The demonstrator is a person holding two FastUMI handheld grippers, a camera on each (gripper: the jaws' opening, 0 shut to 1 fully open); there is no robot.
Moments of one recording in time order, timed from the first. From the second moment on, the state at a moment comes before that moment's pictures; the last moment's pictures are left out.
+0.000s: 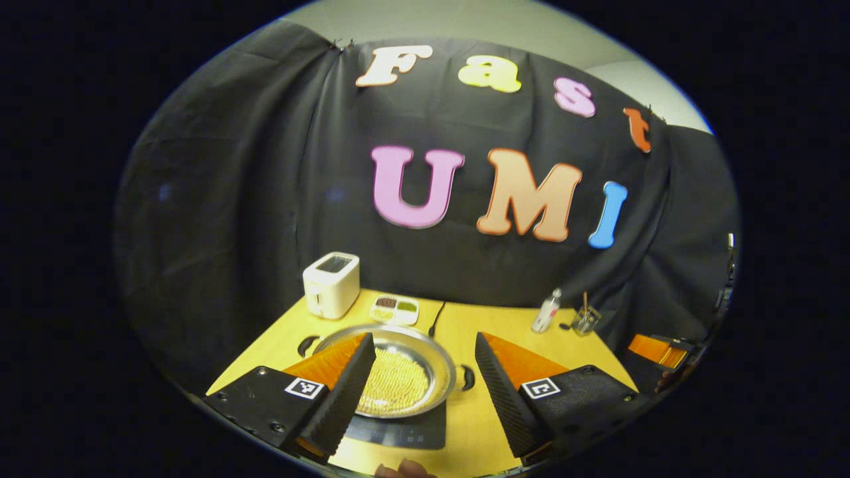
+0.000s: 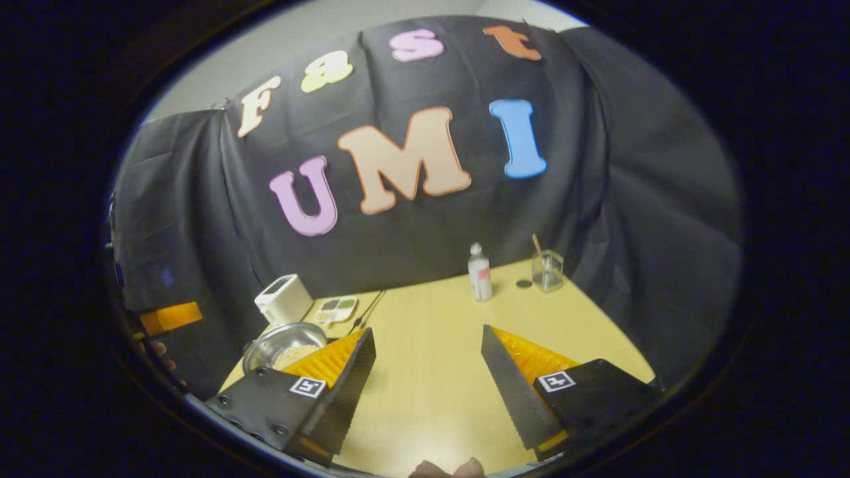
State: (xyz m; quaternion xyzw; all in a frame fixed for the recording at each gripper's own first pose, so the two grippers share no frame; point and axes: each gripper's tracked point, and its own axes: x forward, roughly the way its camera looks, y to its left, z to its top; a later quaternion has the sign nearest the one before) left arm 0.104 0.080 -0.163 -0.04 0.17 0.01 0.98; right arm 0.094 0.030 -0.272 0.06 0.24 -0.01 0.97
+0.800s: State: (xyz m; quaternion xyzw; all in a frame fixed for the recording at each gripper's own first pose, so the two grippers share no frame) left arm 0.017 0.053 -0.056 0.00 0.01 -0.04 1.00; right arm -0.004 0.115 -0.131 -0.03 0.08 0.02 1.00
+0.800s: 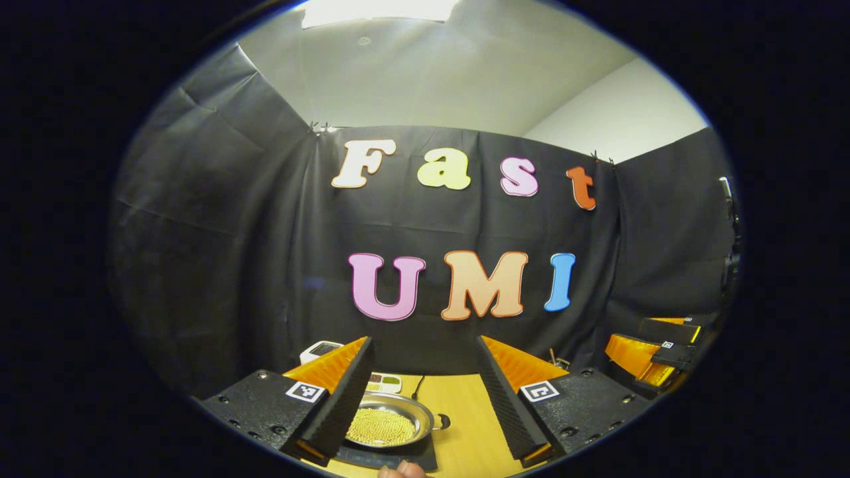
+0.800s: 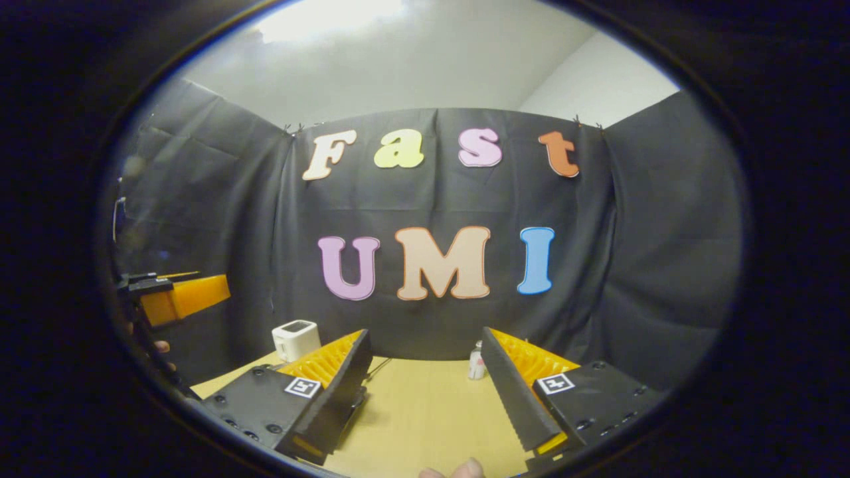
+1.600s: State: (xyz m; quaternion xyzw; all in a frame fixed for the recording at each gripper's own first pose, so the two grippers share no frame) left arm 0.002 0.038 -0.061 -0.01 0.02 -0.04 1.00; right arm -0.025 0.086 -0.108 0.00 0.06 0.00 1.00
